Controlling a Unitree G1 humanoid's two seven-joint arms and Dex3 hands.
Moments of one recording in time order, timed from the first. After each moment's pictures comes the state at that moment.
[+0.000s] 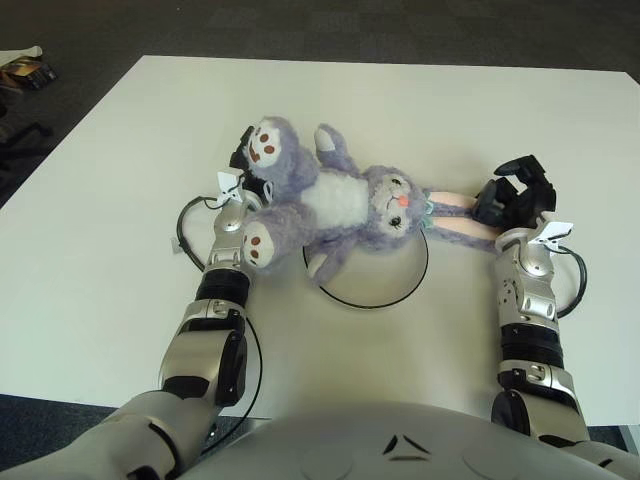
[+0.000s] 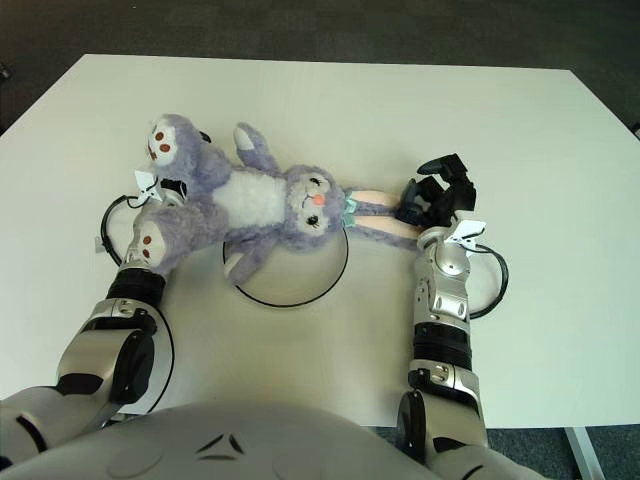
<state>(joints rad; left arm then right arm) -0.50 0.04 0.16 0.67 -0.11 -0.32 -0.04 -0.21 -0.09 -0.31 0.22 0.14 -0.14 -0.10</state>
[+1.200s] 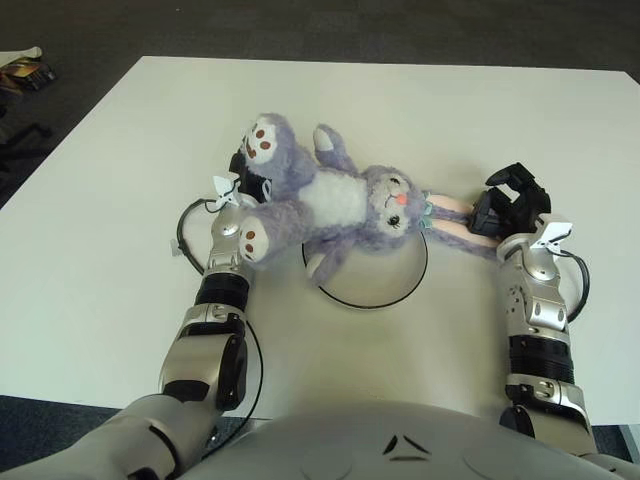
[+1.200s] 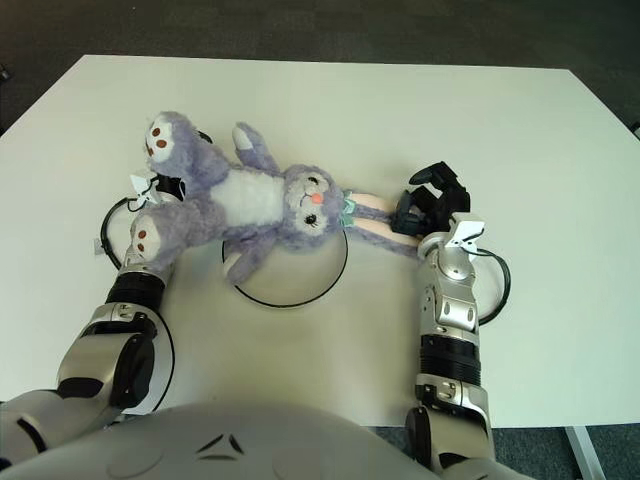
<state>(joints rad) -0.47 0.03 0.17 0.63 -0.19 -0.35 -0.16 -0.14 -0.11 -0.27 0.07 0.13 0.03 -0.07</state>
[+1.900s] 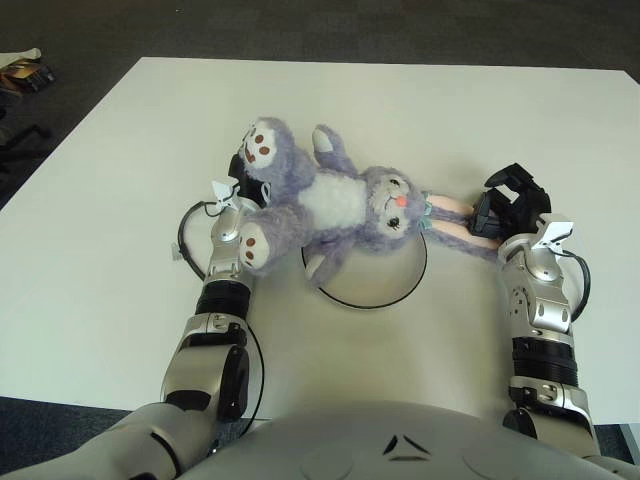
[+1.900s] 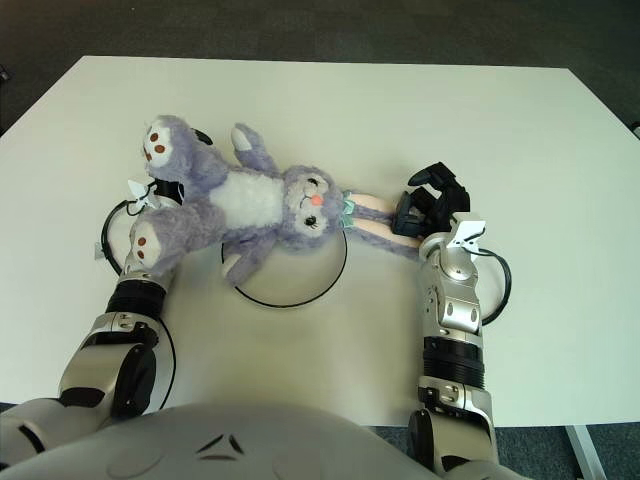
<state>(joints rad) -0.42 0.01 0.16 0.55 -0.18 -0.38 -0.18 -0.12 -0.12 -0.26 0.03 0.13 0.07 -0.05</state>
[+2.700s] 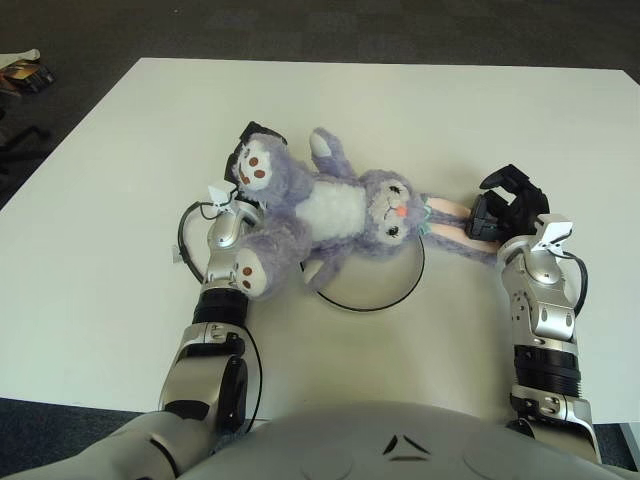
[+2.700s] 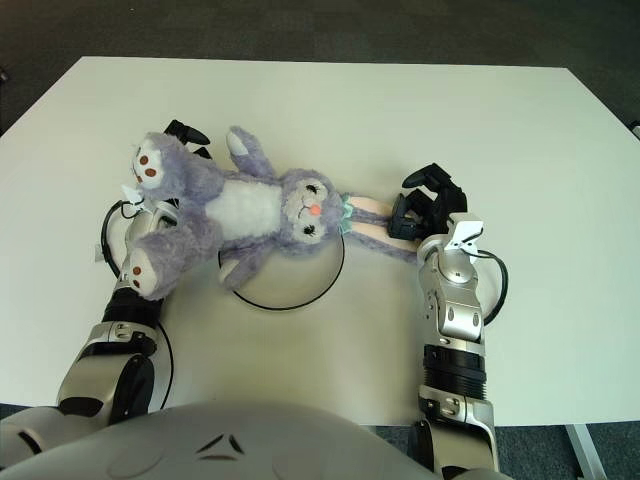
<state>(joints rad) -0.37 0.01 0.14 0.46 -0.18 -0.43 -0.21 -0.09 -0.11 -0.24 -0.09 0.13 0.16 -0.06</state>
